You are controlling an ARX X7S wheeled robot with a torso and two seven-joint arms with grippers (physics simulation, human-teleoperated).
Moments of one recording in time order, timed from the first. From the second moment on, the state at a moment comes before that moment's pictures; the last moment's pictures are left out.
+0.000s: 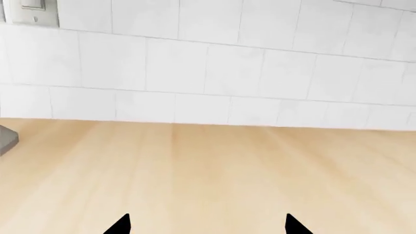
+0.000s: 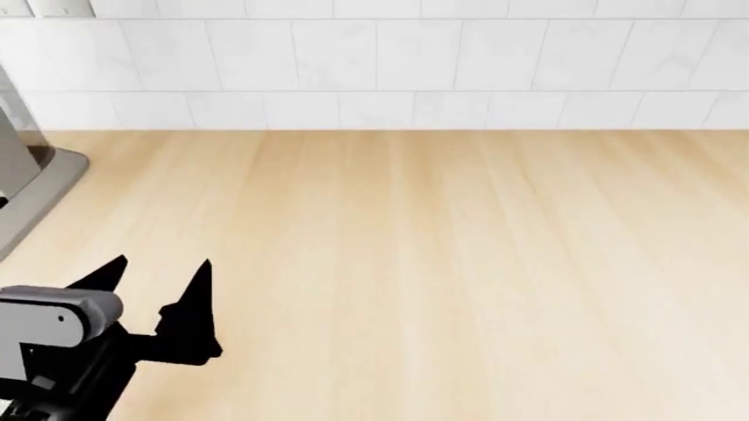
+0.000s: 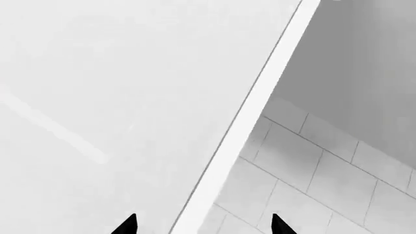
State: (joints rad) left arm -0.03 -0.42 -0.39 0.85 -0.81 -0.90 -0.09; right arm 1.99 0.42 -0.47 0.17 0.27 0.94 -0.30
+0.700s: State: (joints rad) left arm -1.44 -0.63 0.03 0.62 -1.31 -1.07 -0.57; right arm 1.51 0.72 -0.10 -0.54 0.08 1.43 -0.24
